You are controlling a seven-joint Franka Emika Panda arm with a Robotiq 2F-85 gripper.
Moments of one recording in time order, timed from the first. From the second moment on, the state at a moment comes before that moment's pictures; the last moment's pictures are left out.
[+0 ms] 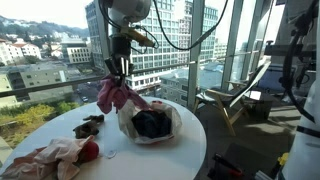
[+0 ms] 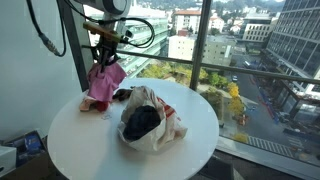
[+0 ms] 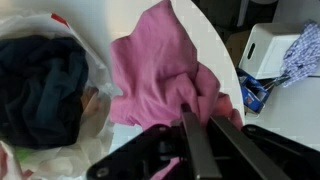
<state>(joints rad) -0.04 0.18 0.10 -1.75 0.26 1.69 -0.20</state>
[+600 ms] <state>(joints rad) -0.11 0.14 -0.06 -1.90 0.37 1.43 -0.21</state>
